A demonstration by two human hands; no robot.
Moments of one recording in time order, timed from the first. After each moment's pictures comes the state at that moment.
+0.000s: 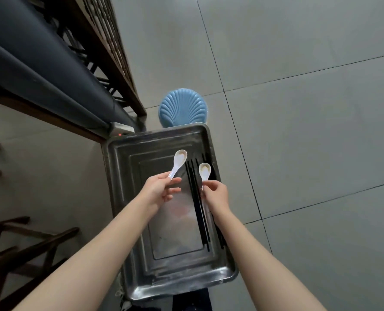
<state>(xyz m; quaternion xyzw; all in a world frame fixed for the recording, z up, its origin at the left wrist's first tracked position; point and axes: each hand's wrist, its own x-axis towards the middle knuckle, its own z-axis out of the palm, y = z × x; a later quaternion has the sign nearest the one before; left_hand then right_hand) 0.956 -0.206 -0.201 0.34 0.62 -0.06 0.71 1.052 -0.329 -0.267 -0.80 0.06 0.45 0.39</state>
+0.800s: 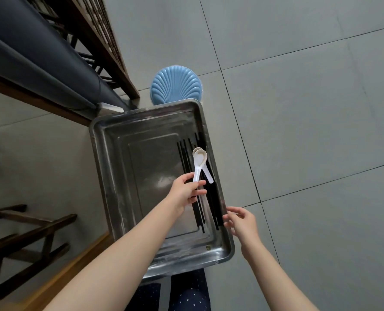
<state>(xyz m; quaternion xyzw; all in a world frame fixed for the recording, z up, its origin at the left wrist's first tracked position) 0.978 -0.294 -0.241 0.36 0.59 -0.13 0.71 1.037 -0.469 -0.266 -0.77 0.20 0.48 0.37</state>
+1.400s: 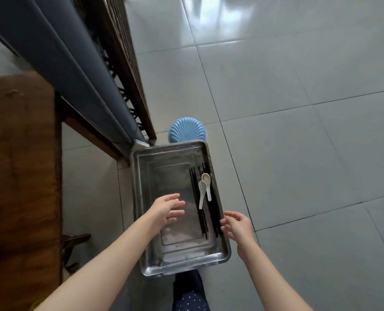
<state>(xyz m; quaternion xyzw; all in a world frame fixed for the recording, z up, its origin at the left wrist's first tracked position) 0.887 -0.275 -0.088 0.40 0.58 -0.11 0.70 1.011 -0.446 -0.115 -0.77 0.14 0.46 0.41</state>
